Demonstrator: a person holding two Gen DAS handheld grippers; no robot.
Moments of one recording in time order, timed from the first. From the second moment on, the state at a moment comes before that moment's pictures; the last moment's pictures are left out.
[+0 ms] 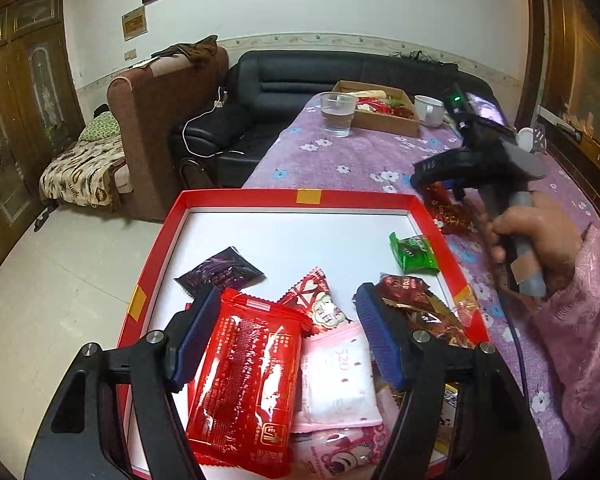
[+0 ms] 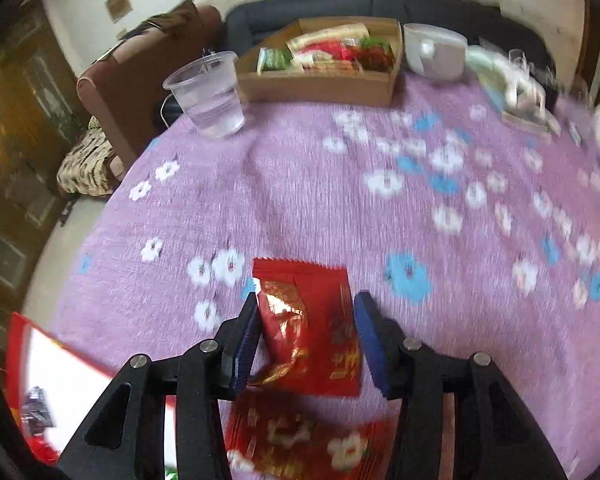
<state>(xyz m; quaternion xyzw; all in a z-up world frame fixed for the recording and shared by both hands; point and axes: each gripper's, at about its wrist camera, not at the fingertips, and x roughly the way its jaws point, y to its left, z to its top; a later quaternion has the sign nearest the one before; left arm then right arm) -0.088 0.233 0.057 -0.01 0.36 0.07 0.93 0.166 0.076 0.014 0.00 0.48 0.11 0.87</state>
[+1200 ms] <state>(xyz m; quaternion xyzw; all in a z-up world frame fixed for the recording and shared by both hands) 0.026 0.057 0.025 0.08 0.47 -0.01 0.88 0.032 -0.141 0.010 0.10 0.45 0.20 0.87</state>
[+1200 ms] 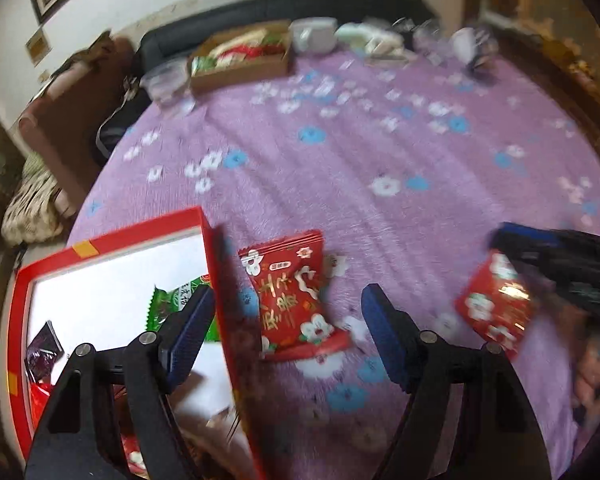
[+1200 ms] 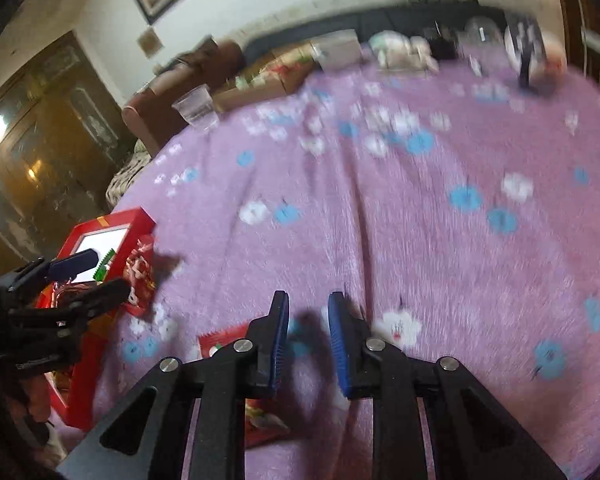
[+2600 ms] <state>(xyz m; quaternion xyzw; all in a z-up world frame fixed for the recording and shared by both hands) -0.056 0.136 0.074 0.00 0.39 -0.05 0.92 0.006 -0.066 0.052 0.12 0.42 0.31 0.84</state>
